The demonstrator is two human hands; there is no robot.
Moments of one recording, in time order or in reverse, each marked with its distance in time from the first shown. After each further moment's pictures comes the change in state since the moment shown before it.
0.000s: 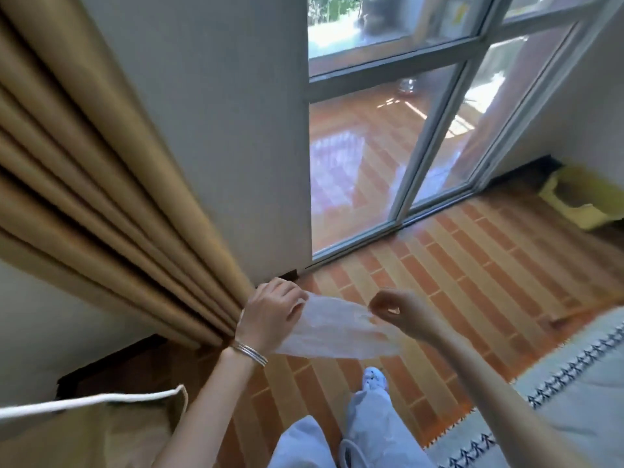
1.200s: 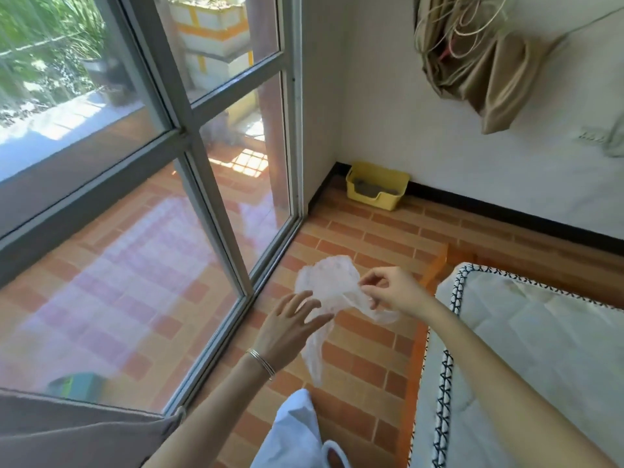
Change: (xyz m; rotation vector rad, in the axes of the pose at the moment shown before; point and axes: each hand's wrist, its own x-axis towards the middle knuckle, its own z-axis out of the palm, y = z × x) left_hand 0.436 0.281 0.256 0.040 -0.228 0.960; right_hand -0.023 0.285 -0.363 0.341 0.546 0.636
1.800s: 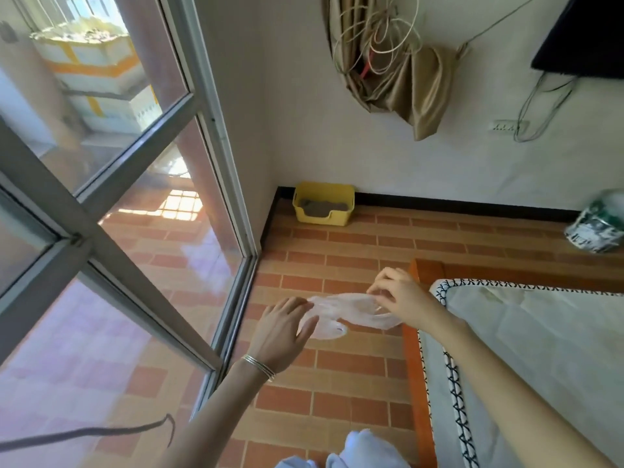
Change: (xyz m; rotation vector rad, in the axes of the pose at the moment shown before) left_hand 0.185 -0.131 0.009 -0.470 -0.074 -0.093; right_hand 0.130 0.019 -0.082 -0.468 0.288 -0.020
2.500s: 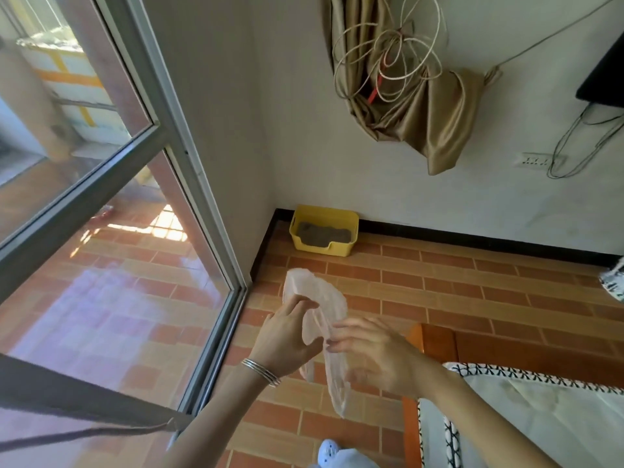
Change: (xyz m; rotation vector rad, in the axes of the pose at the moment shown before) left_hand 0.256 -0.004 -0.002 -0.112 -0.091 -0.128; right_hand 0.167 0.097 -0.052 0.131 -0.152 -0.500
